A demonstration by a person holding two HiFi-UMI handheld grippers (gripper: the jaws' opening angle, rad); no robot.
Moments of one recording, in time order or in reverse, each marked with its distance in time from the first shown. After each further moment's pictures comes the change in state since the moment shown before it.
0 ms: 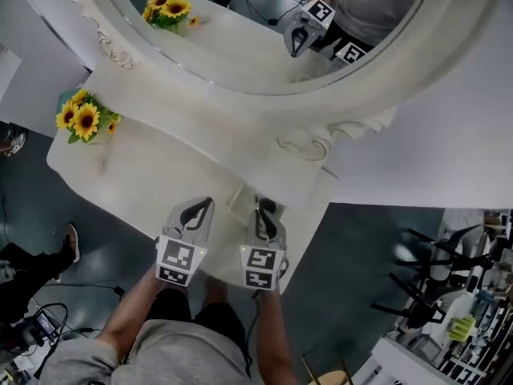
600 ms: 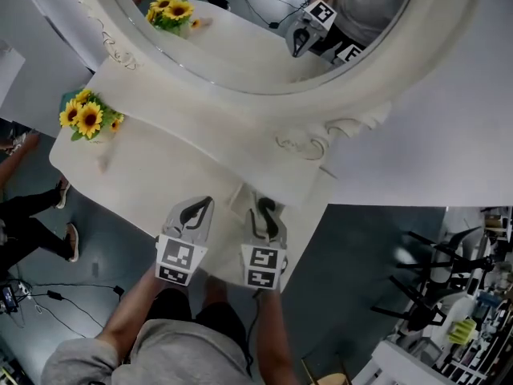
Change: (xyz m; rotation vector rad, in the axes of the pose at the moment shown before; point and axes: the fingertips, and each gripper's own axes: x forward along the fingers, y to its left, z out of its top) left arm -0.006 -0.003 0.006 0.008 -0.012 0.018; right arm -0.006 0.002 0.006 0.055 -0.037 0.038
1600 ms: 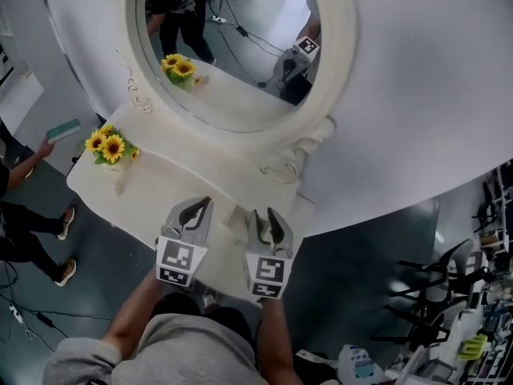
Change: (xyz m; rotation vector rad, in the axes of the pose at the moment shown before) left arm -0.065 -0.002 0.120 0.100 -0.247 0.090; right arm -0.105 -0.007 0.135 -0.073 -0.394 -0.055
